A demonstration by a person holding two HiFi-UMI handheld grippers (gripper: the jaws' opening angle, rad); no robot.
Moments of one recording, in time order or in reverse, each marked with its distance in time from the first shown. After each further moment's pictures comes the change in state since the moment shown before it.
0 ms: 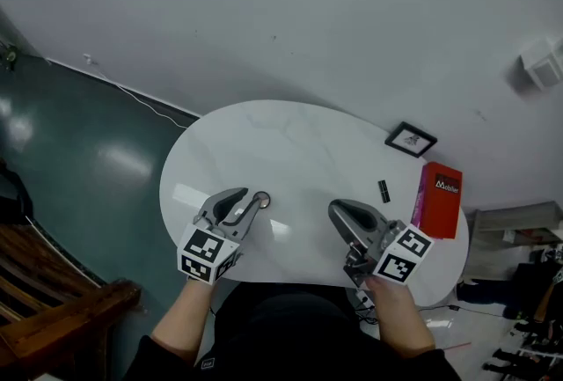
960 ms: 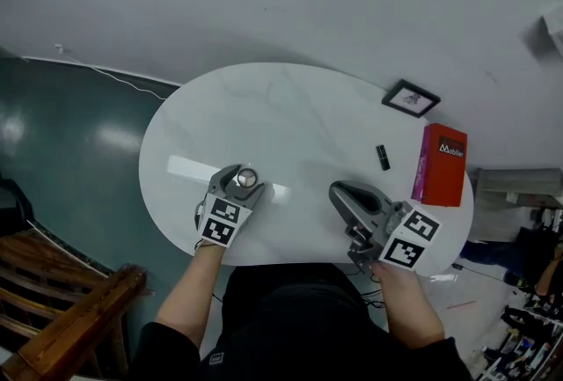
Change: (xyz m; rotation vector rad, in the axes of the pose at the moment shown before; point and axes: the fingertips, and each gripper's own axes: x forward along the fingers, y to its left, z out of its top) left arm 0.094 0.007 -0.136 0.072 0.343 -0.027; right arm -0.018 -0.039 -0.021 0.105 0.040 -0.068
